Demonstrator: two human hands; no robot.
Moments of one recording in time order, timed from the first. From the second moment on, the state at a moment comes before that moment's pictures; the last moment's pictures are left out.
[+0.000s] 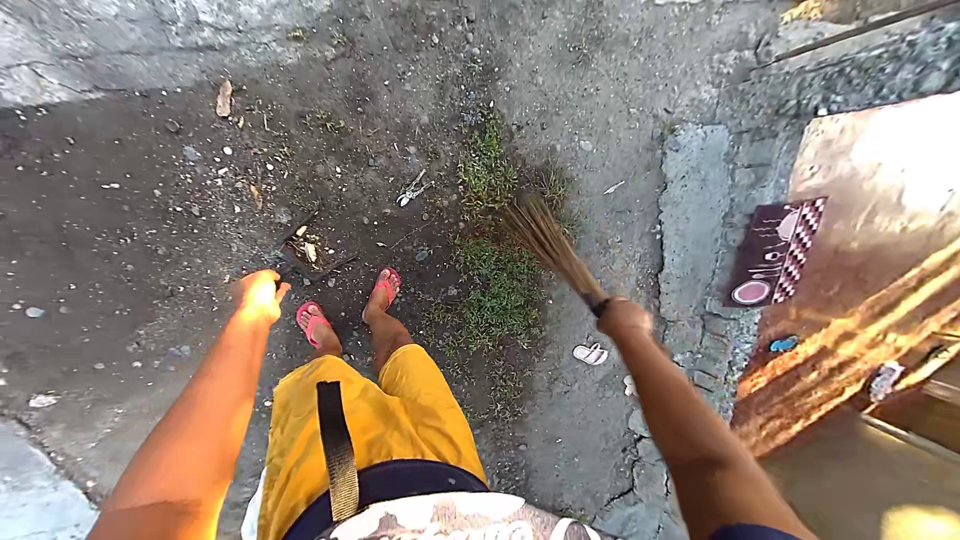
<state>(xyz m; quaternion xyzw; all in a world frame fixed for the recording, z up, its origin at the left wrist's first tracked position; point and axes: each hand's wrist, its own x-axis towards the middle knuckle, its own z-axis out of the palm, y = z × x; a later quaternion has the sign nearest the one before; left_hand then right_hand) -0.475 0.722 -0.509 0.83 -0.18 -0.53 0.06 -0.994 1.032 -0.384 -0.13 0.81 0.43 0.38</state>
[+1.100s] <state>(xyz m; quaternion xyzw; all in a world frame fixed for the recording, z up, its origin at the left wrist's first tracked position) -0.429 0.758 -0.493 0.81 0.07 -0.51 0.26 -0.931 0.724 -0.420 -0.43 0.72 0.34 0.42</state>
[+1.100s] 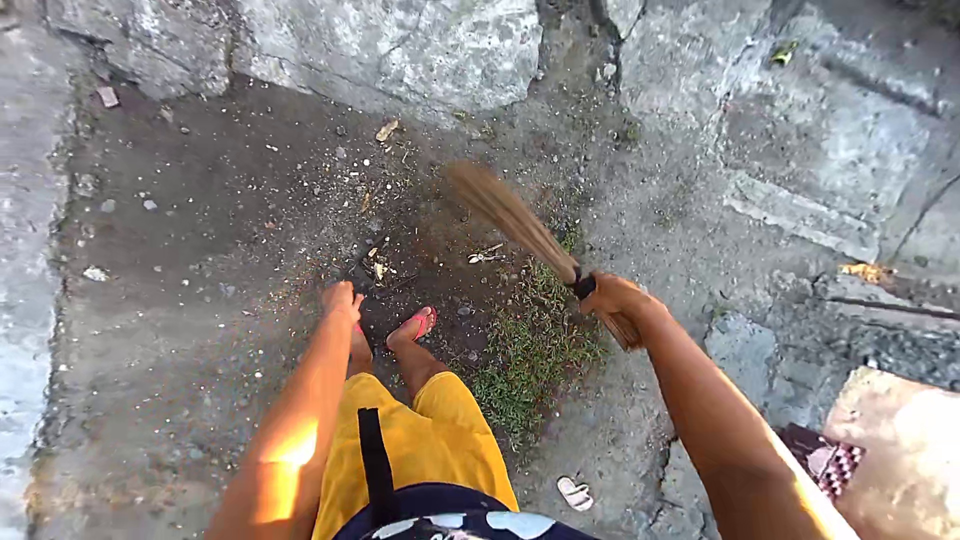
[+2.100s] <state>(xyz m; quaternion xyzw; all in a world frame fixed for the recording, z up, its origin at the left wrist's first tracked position) -0.273 1.016 -0.493 0.78 0.24 -0.47 0.33 -0.649 0.943 -0.445 -0.27 0.57 0.33 0.70</state>
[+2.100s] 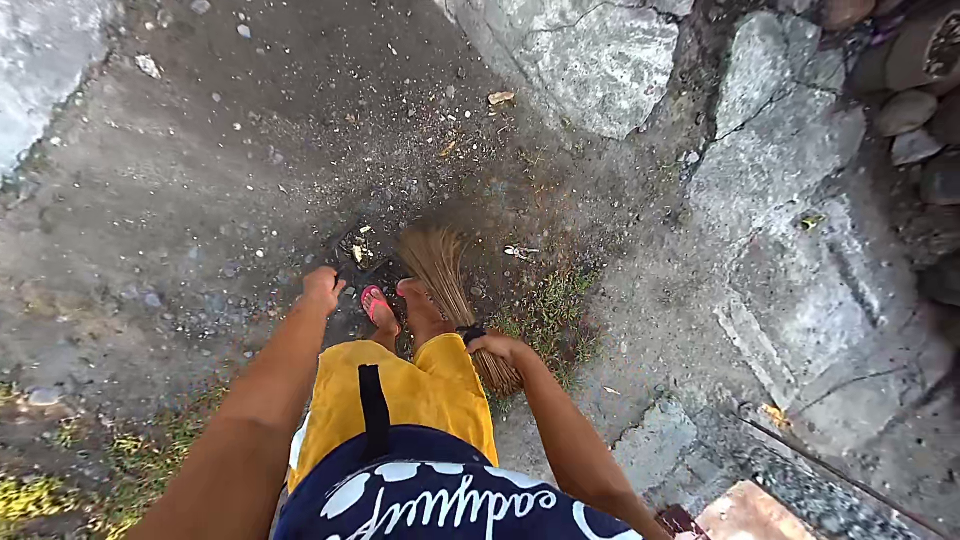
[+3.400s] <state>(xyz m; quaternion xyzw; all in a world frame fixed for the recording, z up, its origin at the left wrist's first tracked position) -0.167 0.871 -0.467 0.67 0.31 -0.48 0.48 -0.596 0.759 -0.480 -0.17 0.69 0.12 0.69</state>
